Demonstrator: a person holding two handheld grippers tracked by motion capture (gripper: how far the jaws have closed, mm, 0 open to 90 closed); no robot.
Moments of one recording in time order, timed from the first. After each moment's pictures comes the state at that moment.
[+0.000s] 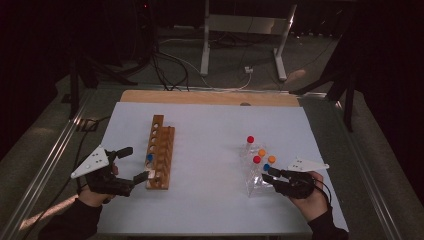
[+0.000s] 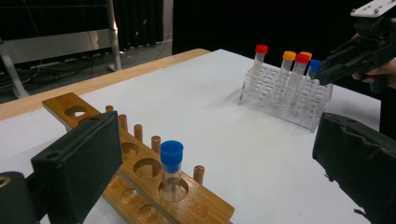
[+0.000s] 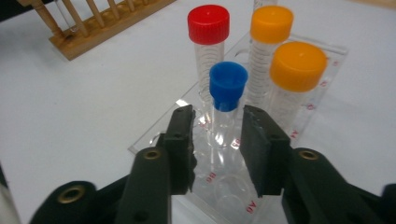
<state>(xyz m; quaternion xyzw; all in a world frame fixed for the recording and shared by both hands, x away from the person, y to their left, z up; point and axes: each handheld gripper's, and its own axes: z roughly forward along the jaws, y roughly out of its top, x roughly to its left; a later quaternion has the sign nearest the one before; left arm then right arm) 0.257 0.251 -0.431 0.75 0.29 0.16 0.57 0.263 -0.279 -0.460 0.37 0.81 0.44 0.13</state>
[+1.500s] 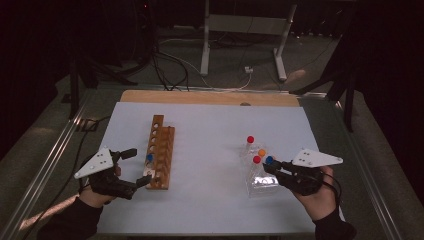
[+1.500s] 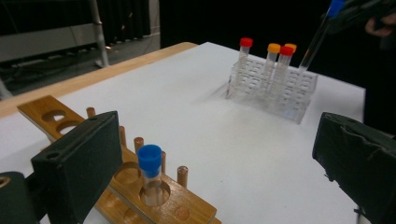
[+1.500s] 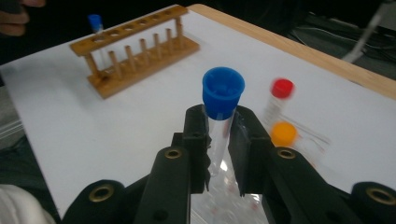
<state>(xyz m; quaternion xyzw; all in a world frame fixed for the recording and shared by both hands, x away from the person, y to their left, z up) 0.253 0.241 -0.422 0.77 0.27 0.15 0.56 0.245 -0.258 -0.384 0.33 0.81 0.46 0.17</state>
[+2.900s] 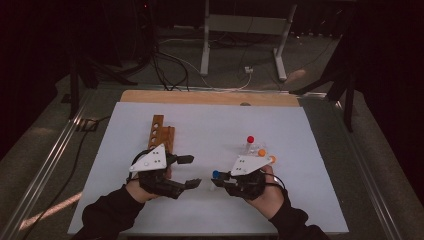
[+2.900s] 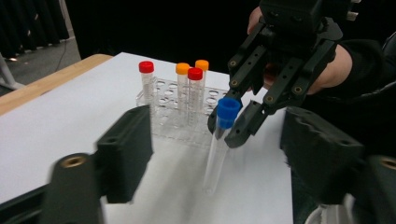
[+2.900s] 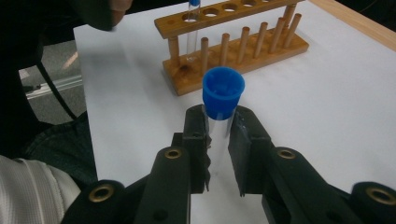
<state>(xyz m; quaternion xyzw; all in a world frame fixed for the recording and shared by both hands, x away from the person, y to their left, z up) 0.262 0.129 -0.403 0.80 0.15 0.06 0.58 0.254 -0.144 -0.413 0.20 0.87 0.45 0.09</state>
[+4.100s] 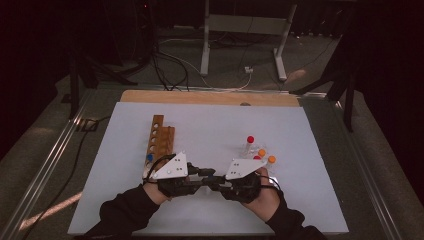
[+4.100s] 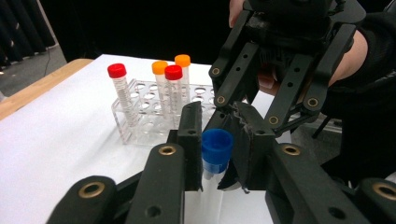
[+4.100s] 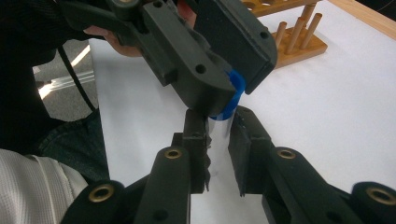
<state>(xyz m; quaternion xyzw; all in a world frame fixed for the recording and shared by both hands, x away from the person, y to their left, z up) 0.260 0.091 -0.414 0.82 0.10 0.07 0.56 0.249 -0.134 -0.416 0.19 0.87 0.44 0.08</state>
